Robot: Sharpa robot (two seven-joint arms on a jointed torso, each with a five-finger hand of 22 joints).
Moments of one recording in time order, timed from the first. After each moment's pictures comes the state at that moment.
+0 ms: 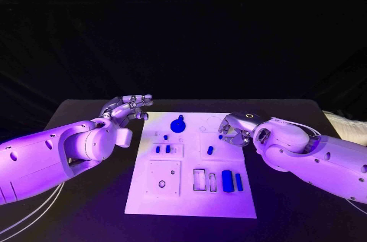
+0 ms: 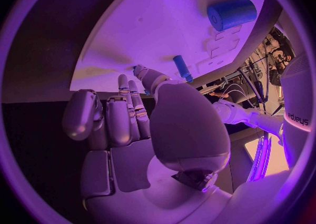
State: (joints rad) left arm 1.20 -0.91 -0.03 1.52 0.11 -0.34 0.36; left_hand 1.36 -0.14 0.53 0.01 0.13 1.07 0.16 0.13 0.08 1.13 0.09 0.25 0.13 1.28 0.00 1.01 0.60 0.17 1.19 0.11 0.66 0.88; right arm 1.08 -0.85 0.10 1.56 -1.79 -0.17 -0.24; right_hand 1.36 -0.15 0.46 0.04 0.13 1.07 0.15 0.07 0.07 1.11 0.09 0.08 0.17 1.47 -0.01 1.31 1.22 0.08 1.38 0.10 1.28 1.05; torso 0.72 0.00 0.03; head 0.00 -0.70
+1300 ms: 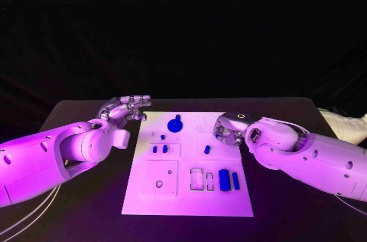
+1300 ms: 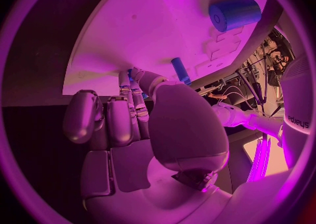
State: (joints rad) left arm 1.20 -0.91 -0.03 1.52 0.10 -0.33 0.35; left_hand 1.36 -0.14 0.52 0.00 0.13 1.07 0.16 0.13 0.08 1.12 0.09 0.26 0.13 1.28 0.00 1.02 0.62 0.17 1.19 0.11 0.67 0.89; right arm 1.06 -0.81 0.10 1.54 -1.81 -0.16 -0.22; right_hand 1.38 -0.11 0.52 0.00 0.12 1.17 0.12 0.09 0.10 1.23 0.06 0.08 0.11 1.46 -0.02 1.30 1.20 0.08 1.40 0.09 1.28 1.07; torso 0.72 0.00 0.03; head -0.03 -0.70
